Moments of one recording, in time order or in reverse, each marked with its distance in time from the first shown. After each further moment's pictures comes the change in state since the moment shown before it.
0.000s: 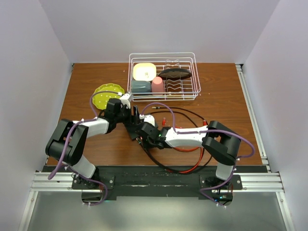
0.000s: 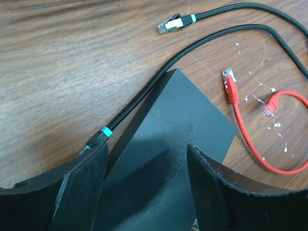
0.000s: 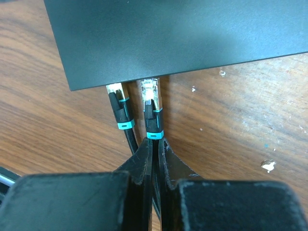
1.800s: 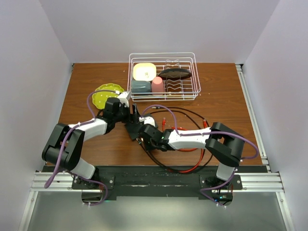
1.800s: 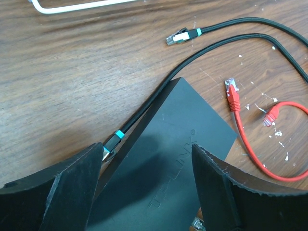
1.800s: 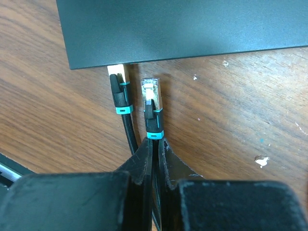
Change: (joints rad) left arm 0.000 -0.068 0.000 -0.043 -0.067 -0.009; right arm 0.013 -0.047 -0.065 0.050 -0.027 -0.087
